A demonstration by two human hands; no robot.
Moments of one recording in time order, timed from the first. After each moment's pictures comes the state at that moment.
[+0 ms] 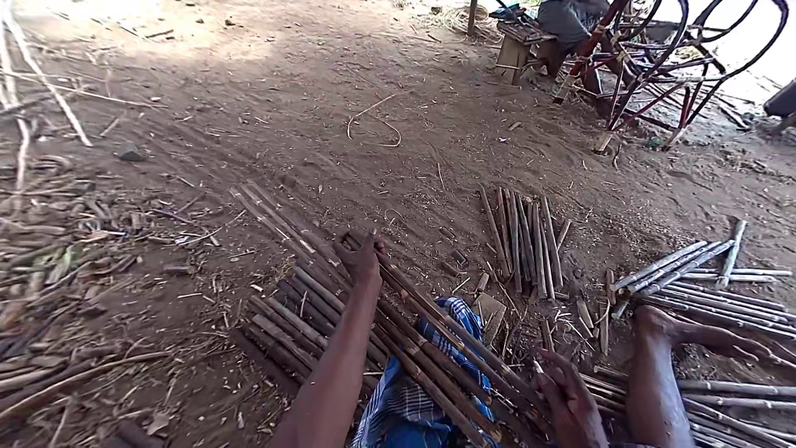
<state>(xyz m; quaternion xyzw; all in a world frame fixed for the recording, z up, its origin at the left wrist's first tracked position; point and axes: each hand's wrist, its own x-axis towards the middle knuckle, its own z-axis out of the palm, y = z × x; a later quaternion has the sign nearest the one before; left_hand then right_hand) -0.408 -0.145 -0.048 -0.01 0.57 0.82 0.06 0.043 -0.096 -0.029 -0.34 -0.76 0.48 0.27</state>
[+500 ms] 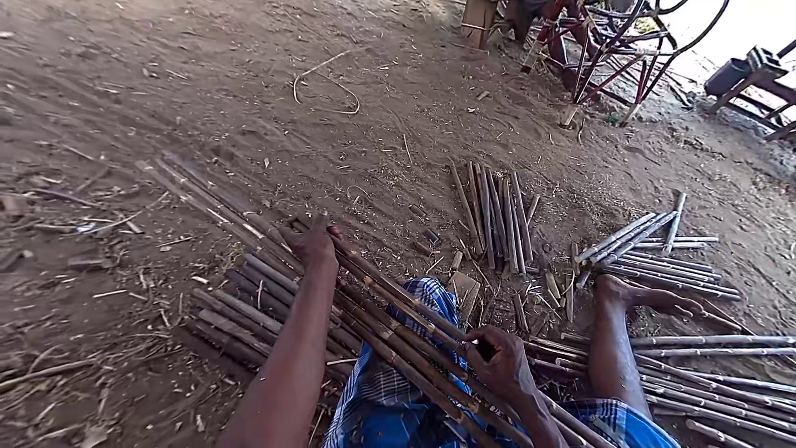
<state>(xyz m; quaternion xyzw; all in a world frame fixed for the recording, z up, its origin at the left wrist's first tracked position) -0.413 -0.153 -0.043 -0.06 0.62 0.78 0.08 -0.017 -0.103 -0.043 -0.28 -0.84 0.39 0.25</state>
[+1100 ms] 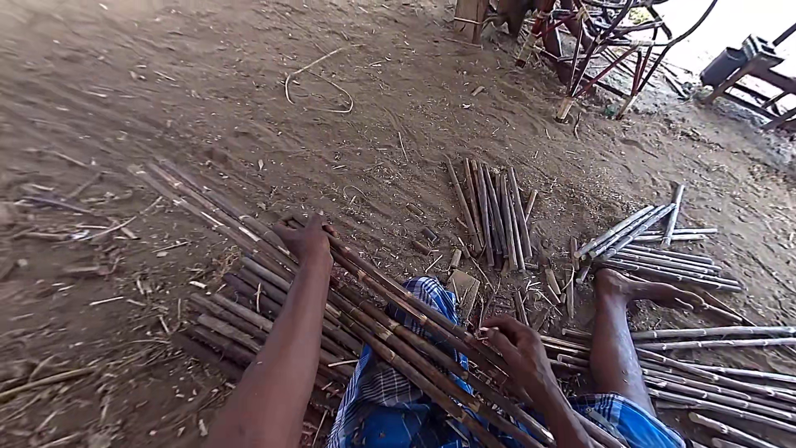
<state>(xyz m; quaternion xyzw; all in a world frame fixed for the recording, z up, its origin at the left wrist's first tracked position) -0.431 -0.143 -0.053 -0.06 0.64 0.76 0.08 0.008 -0.076 -0.033 -0.41 -0.76 0.49 0.15</state>
